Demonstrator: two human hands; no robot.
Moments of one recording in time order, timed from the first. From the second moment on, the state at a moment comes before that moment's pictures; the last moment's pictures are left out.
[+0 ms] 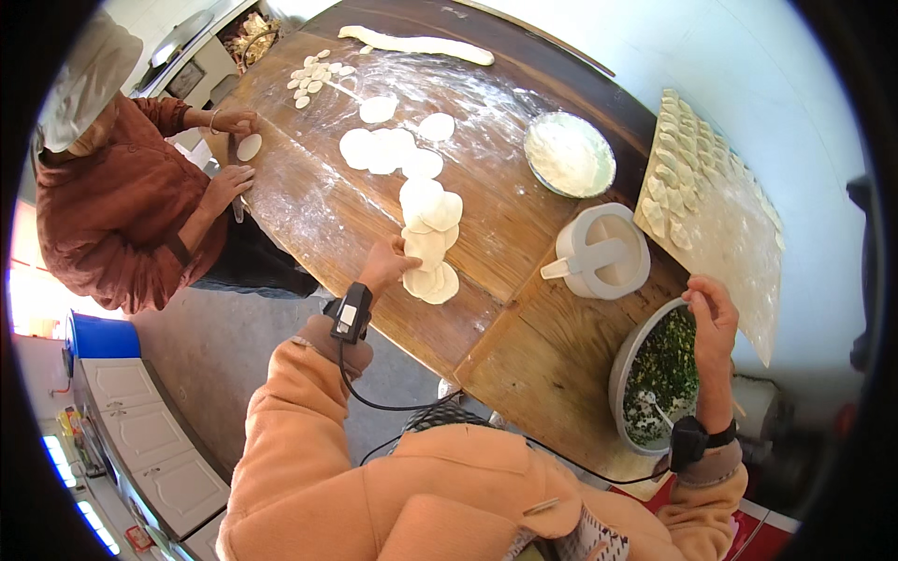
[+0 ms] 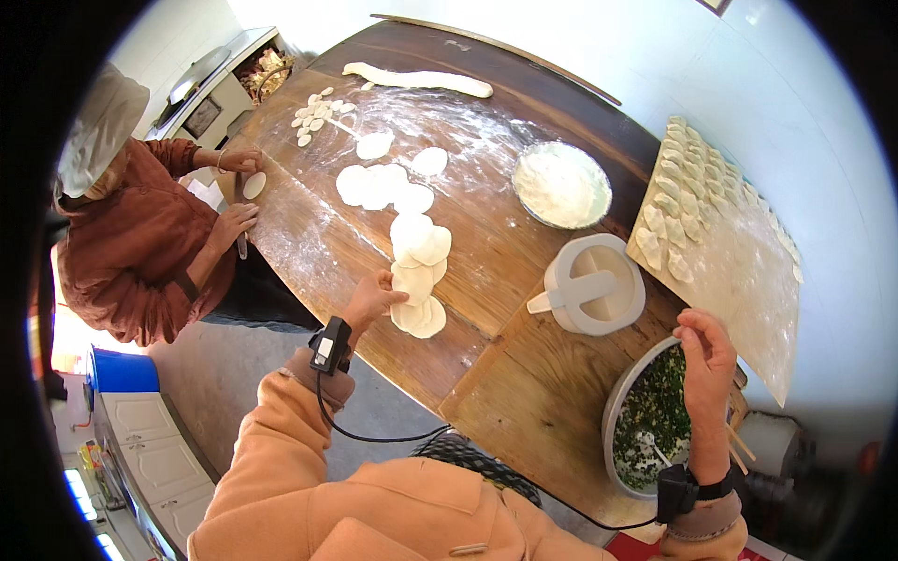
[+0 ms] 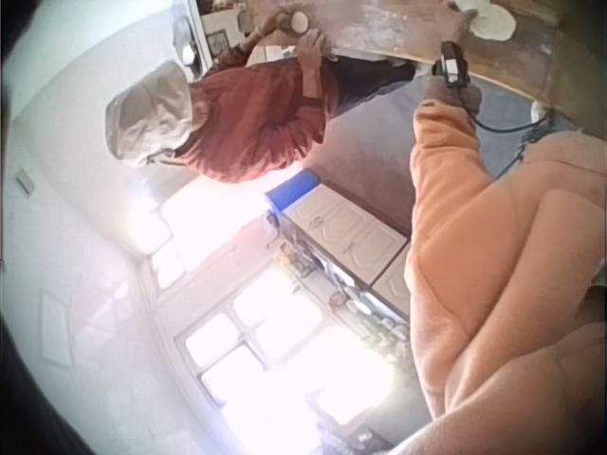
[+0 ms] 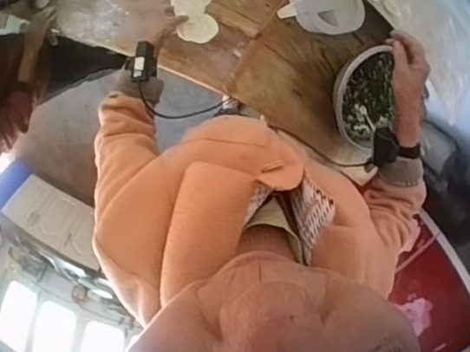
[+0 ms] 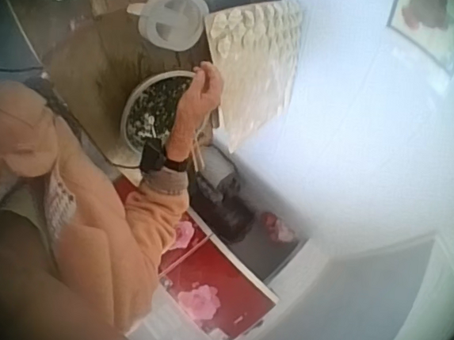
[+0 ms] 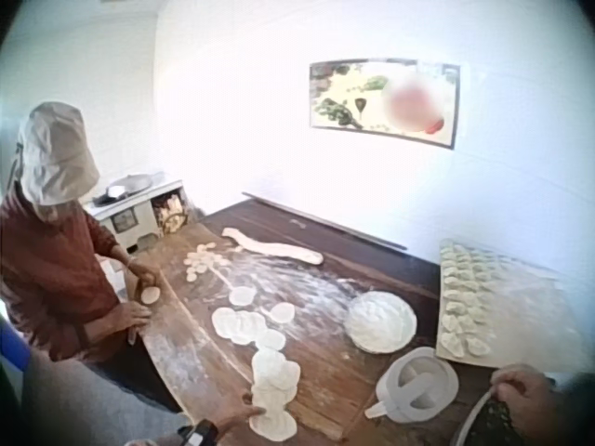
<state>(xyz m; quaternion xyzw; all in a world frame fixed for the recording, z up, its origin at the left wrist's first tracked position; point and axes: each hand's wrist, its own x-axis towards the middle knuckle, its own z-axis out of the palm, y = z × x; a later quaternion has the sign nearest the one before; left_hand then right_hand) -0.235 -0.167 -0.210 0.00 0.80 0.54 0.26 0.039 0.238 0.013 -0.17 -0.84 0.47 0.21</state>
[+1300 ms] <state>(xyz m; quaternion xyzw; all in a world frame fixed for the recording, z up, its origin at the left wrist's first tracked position) 0.042 0.025 -0.001 0.02 0.02 0.78 0.62 0.262 0.244 -0.052 -0.21 -0.97 0.08 -0.11</state>
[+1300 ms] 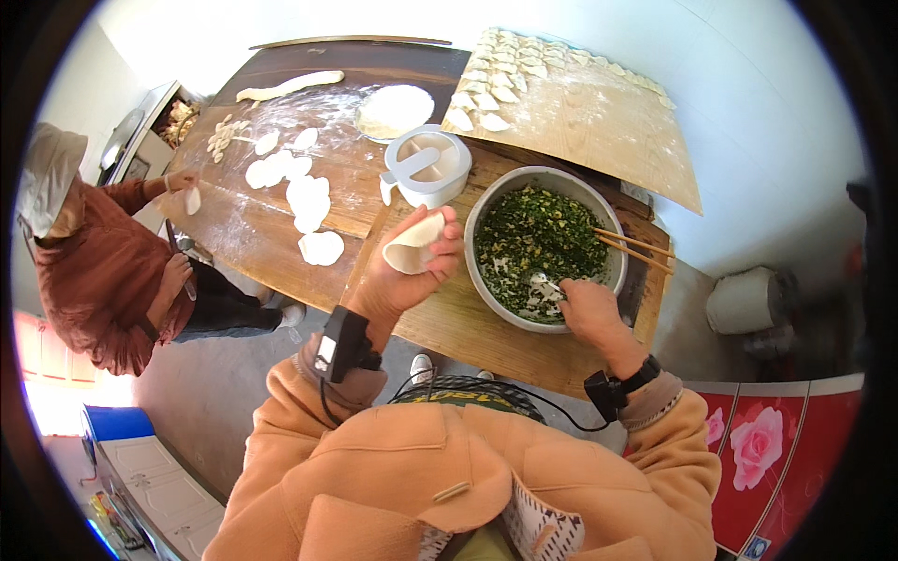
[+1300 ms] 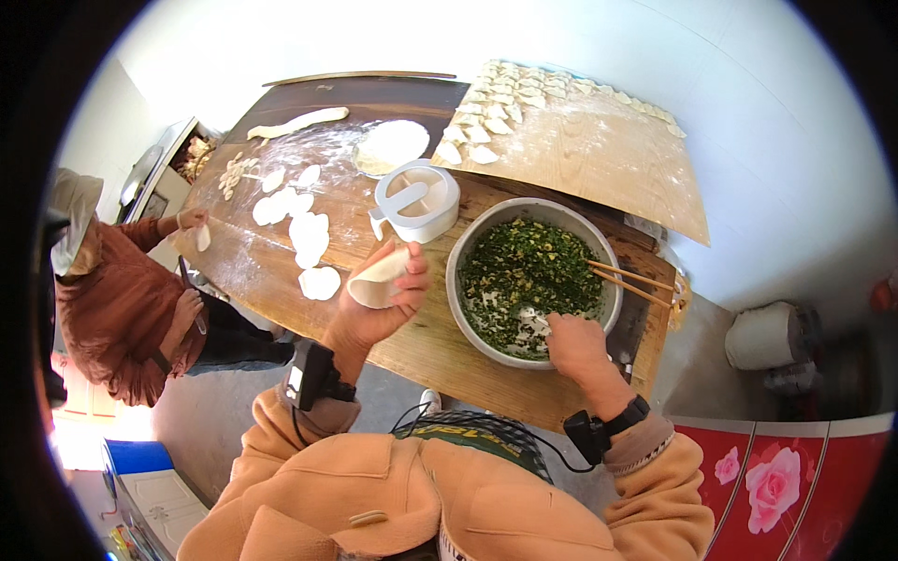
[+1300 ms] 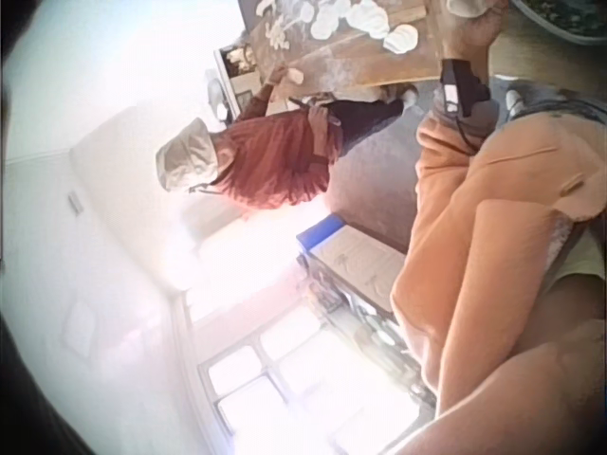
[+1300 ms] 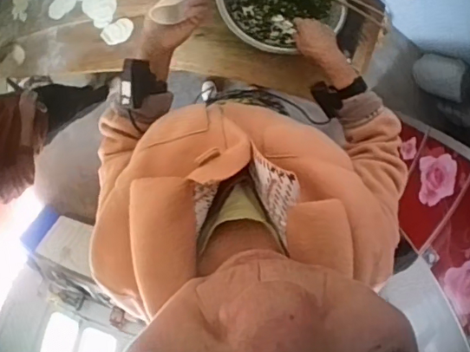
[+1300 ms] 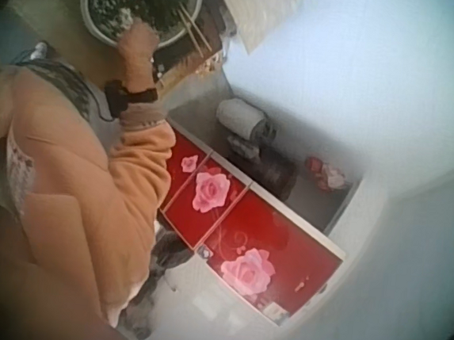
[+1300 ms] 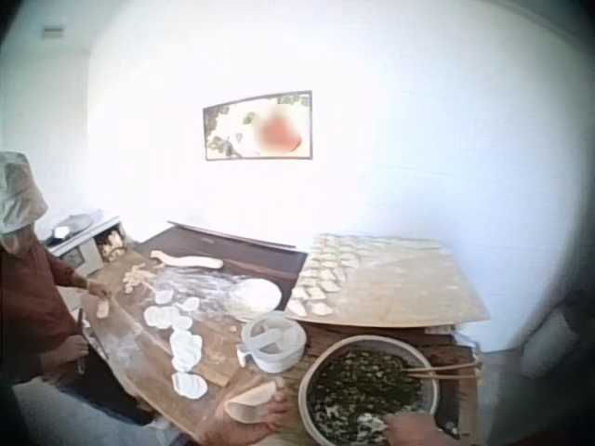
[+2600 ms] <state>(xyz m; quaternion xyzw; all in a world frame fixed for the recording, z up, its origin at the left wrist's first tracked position) 0.045 -0.035 -0.008 0.02 0.36 0.86 0.37 0.092 0.154 0.021 -0.10 -0.64 0.75 -0.12</state>
